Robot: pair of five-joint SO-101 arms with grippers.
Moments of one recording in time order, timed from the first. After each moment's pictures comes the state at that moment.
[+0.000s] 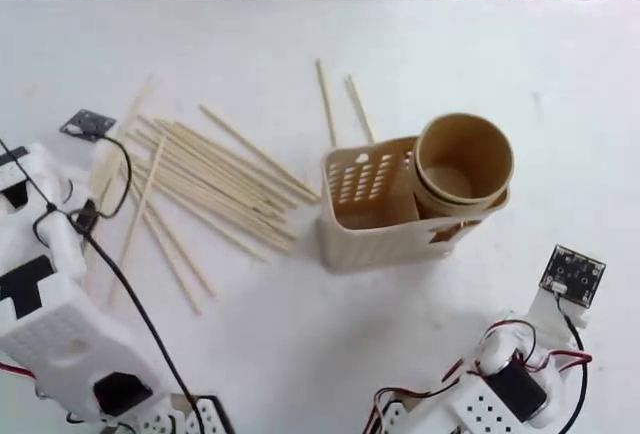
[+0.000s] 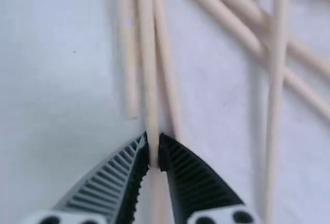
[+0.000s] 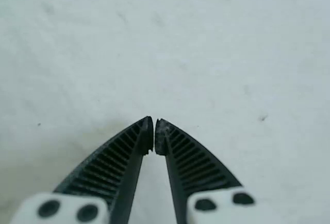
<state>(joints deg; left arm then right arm) -37.1 21.0 14.8 65.2 -48.8 46.9 -102.8 96.4 68.0 24.0</state>
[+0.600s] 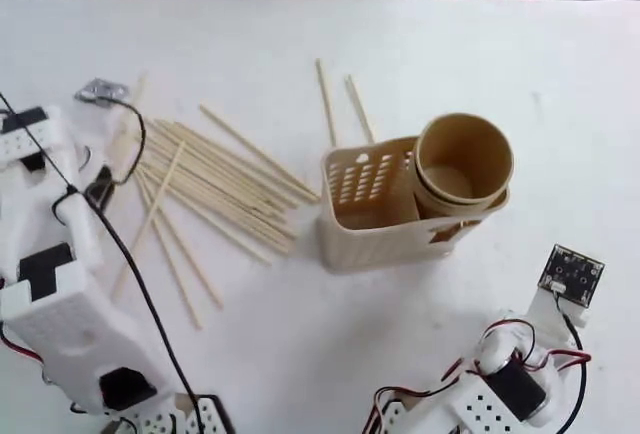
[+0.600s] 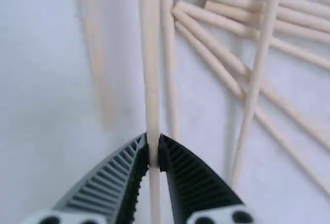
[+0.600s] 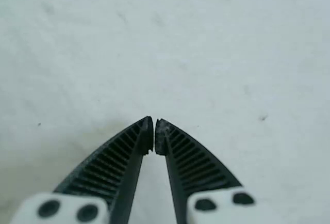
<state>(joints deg) -30.5 22.0 -3.2 80.3 -40.1 46.9 -102.8 96.4 68.0 24.0</state>
